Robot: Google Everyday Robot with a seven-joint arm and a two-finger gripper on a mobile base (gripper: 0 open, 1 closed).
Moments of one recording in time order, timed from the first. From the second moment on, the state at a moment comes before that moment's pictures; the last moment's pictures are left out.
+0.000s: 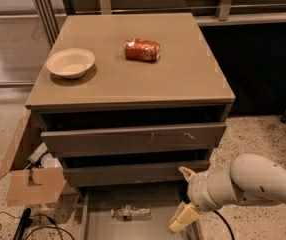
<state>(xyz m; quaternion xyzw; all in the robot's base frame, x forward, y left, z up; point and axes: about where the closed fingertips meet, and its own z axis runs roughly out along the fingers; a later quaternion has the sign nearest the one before) 0.400 -0.095 0.588 -0.55 0.76 0.22 0.27</state>
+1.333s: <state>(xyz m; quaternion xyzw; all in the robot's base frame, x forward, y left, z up) 0.427 -0.057 0.530 -0.55 0.73 0.14 0.38</state>
